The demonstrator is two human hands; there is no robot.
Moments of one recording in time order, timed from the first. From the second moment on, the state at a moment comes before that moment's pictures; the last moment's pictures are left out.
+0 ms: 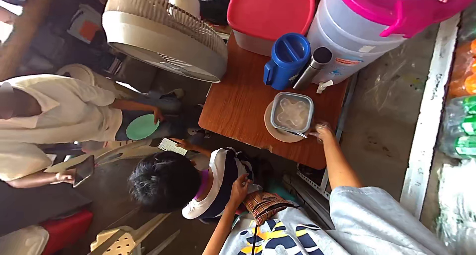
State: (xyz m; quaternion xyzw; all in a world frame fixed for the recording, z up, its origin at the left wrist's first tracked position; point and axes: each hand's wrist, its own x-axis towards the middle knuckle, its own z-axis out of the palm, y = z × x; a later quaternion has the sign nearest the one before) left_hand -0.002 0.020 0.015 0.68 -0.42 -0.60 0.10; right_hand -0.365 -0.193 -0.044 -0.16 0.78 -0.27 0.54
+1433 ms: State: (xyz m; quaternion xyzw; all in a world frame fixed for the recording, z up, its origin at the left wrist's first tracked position) left_hand 0.047 0.087 0.090 0.63 -0.60 -0.36 0.34; right_hand -0.313 -0.115 0.008 -0.29 0.81 -0.33 0.38
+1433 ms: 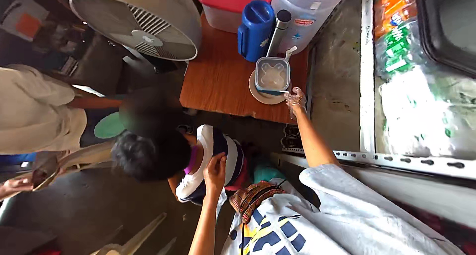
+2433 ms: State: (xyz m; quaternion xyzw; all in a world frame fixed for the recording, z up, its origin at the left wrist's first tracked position) left_hand -0.139 -0.287 0.015 0.64 -0.65 -0.41 -0.04; right_hand -0.388 -0.248 0.017 -0.50 0.74 -0.20 0.40
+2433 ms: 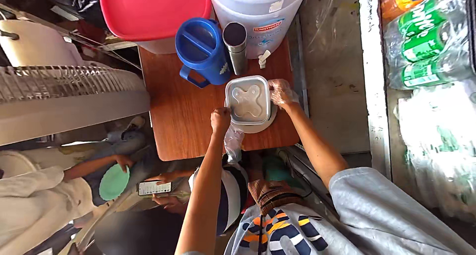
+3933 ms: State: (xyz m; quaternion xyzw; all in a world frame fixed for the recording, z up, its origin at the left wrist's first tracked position) left_hand -0.143 -0.309 -0.008 0.64 -0.58 -0.50 0.08; right_hand -0.364 -0.278 -0.035 -0.45 0.80 -0.25 0.30
